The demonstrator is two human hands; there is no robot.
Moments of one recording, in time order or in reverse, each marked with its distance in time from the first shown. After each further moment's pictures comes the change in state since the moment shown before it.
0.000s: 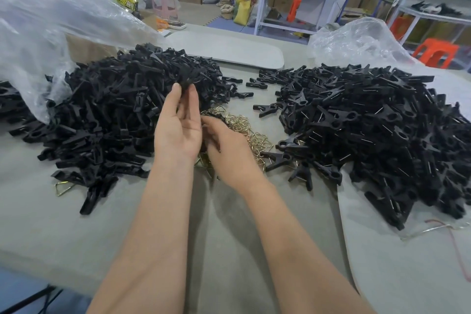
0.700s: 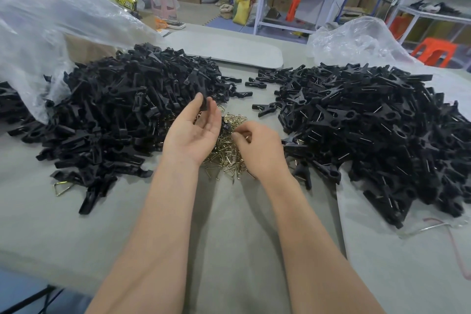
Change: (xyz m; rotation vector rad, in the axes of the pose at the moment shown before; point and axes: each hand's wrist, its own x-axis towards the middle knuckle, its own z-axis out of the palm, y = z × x) left_hand -0.001 -0.011 -0.005 0.143 0.060 -0.286; right_hand 0.004 0.029 -0.031 -0.225 0.147 0.214
